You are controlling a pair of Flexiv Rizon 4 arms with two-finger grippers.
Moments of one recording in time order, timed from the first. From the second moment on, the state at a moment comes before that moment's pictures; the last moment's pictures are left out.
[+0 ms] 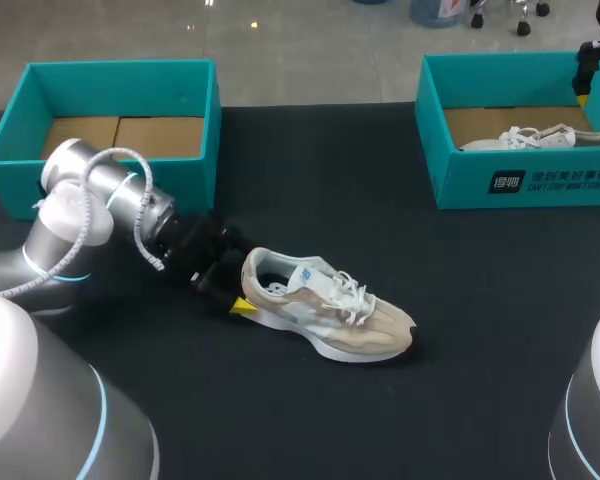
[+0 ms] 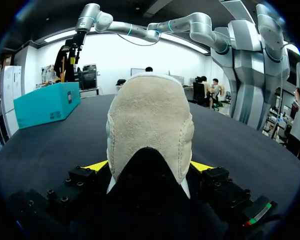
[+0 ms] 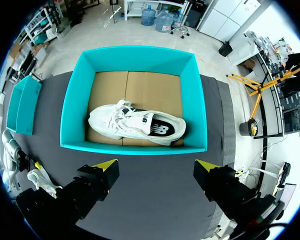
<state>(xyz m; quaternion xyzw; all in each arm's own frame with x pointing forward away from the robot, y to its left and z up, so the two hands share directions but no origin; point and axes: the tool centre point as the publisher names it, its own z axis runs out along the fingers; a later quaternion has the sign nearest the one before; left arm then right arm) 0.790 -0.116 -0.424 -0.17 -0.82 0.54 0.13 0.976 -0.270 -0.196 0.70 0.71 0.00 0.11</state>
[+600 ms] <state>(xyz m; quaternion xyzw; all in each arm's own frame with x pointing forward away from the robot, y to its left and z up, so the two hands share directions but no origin) 0.788 -0.116 -0.416 -0.14 -0.81 0.56 0.12 0.976 -0.270 -0.196 0.70 0.71 0.00 0.11</state>
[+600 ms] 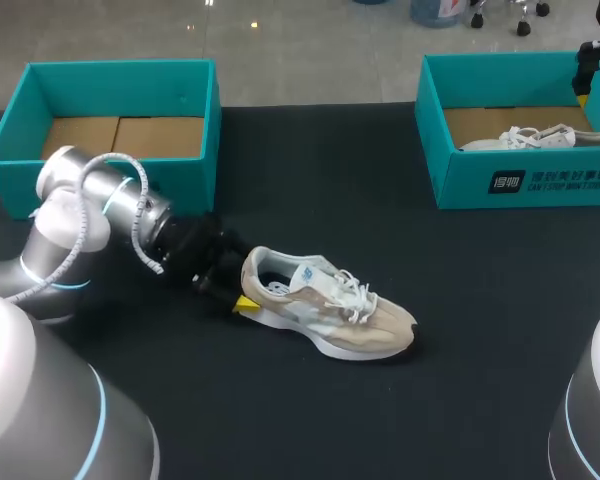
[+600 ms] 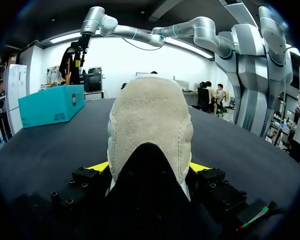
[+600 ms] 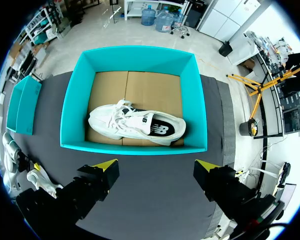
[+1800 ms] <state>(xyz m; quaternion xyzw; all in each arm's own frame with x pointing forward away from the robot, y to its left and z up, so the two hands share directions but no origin) 0.778 -0.097 -0.414 -0.02 -0.80 0.59 0.06 0.976 -0.270 -0.196 0.70 0.71 0.00 0.11</state>
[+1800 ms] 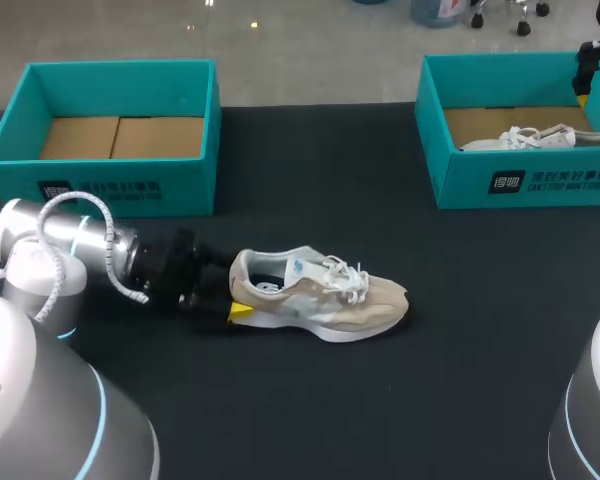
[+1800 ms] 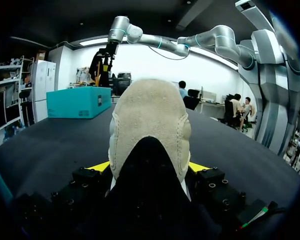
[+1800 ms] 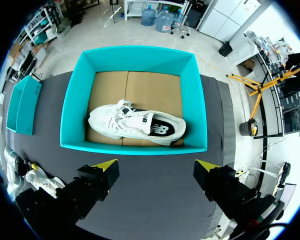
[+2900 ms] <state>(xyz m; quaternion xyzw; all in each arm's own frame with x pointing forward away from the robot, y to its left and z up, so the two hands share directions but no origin) 0.769 -0.096 -0.419 0.01 -0.81 0.59 0.05 0.976 -0.270 -0.196 0.70 0.71 0.00 0.11</state>
